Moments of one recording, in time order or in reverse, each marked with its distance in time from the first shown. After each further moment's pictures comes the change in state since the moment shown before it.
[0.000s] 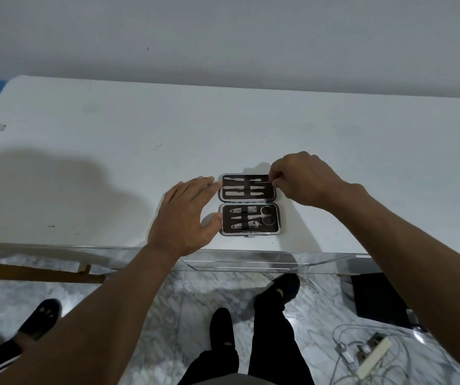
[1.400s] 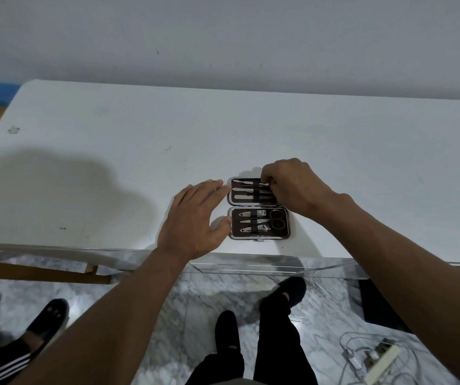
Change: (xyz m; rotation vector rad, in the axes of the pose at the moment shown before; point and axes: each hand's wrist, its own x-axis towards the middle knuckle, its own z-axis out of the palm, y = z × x) left_hand 0.000 0.000 -0.001 -0.003 0.001 0.003; right_hand 0.014 -0.017 0.023 -0.005 0.143 -0.170
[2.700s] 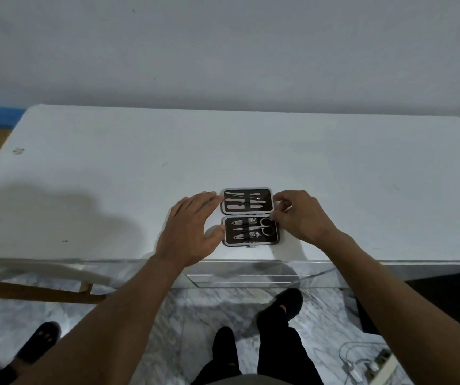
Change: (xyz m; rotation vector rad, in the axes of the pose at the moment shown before) left_hand 0.000 0.004 -0.007 0.002 -0.074 -0.036; right_hand -0.052 -0.001 0.002 0.432 0.015 0.441
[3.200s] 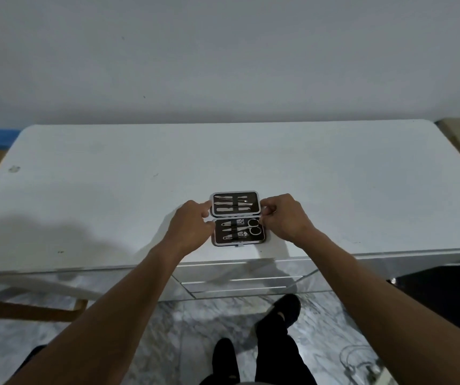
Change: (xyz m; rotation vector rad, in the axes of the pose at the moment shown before) left_hand 0.026 0.035 -0.019 -0.268 -0.172 -0.400; right_hand -0.004 0.004 0.007 0.092 0.025 0.061
